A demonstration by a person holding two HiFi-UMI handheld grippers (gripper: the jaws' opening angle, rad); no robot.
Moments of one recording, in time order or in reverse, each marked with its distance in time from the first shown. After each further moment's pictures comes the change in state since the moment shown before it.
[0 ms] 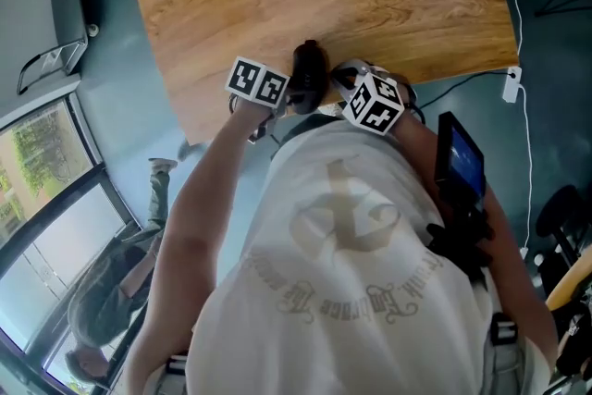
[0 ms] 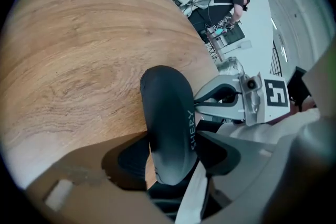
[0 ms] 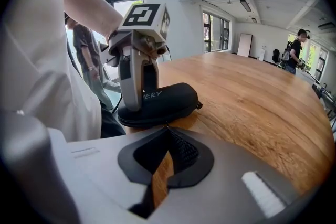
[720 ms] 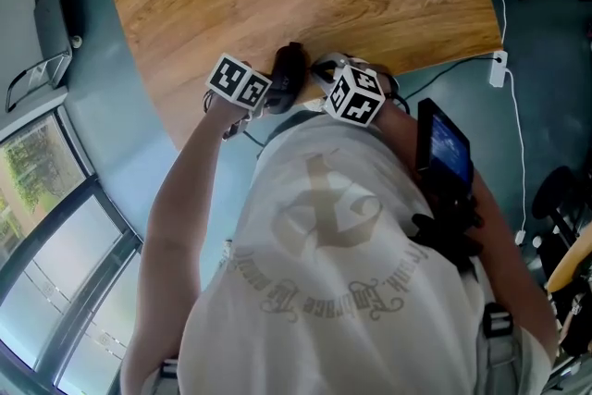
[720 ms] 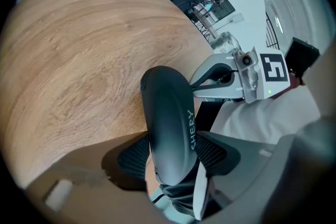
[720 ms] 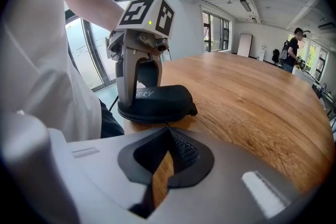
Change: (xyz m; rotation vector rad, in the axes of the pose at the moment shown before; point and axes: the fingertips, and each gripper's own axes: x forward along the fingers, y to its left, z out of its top) left arm -0.008 0.002 -0.012 0.203 0.172 0.062; right arm 0.000 -0.001 0.002 -0.007 0.003 0.001
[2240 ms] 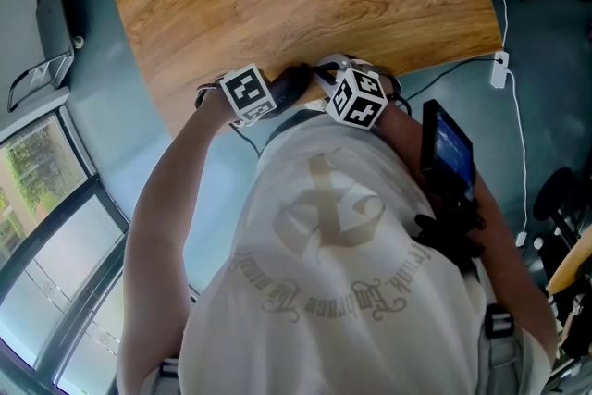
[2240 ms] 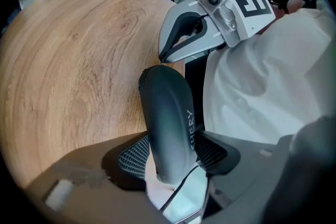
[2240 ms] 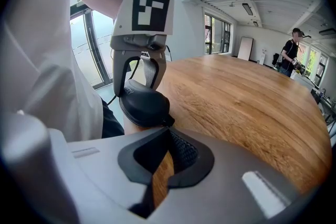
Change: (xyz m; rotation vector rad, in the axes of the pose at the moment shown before) left arm -0.004 -0.001 -0.037 0.460 0.348 0.074; right arm -0.001 0.000 0.000 -0.028 -0.007 -0.017
